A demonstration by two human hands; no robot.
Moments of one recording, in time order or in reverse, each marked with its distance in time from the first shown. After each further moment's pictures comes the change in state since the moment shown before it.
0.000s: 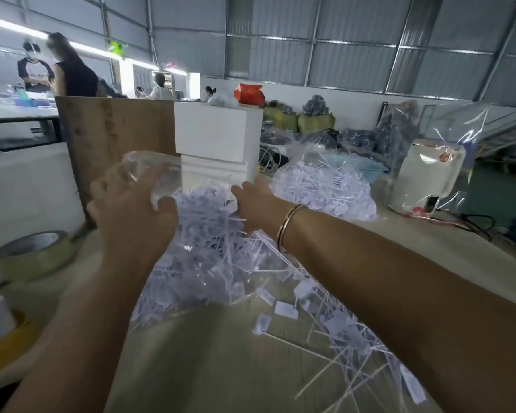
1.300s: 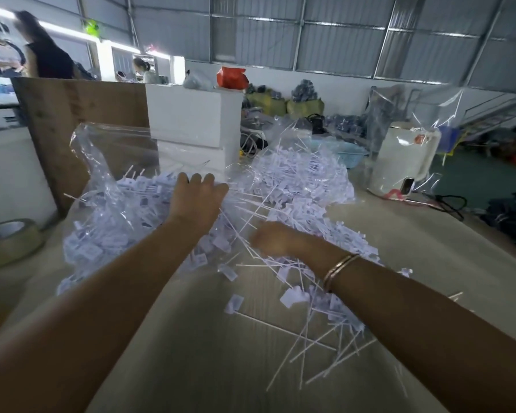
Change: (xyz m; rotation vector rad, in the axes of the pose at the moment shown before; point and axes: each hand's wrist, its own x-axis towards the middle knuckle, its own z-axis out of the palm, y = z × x) left_hand 0.002 0.037 0.117 0.799 -0.439 0.622; right_hand -0.100 -0.005 0.064 1.244 -0.273 0.348
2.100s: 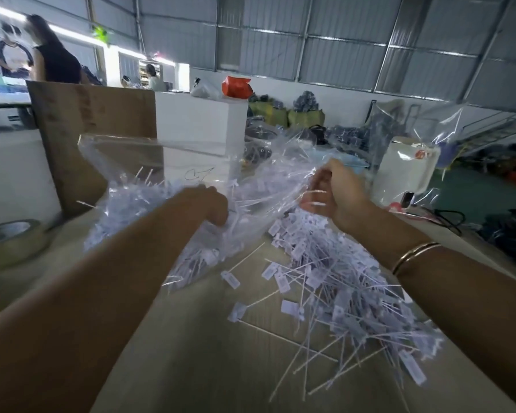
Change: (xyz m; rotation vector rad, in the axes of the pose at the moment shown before) left_hand 0.034 -0.013 -0.025 -0.282 -0.672 0.111; right_hand -0.042 0.005 -0.095 1.212 0.399 0.040
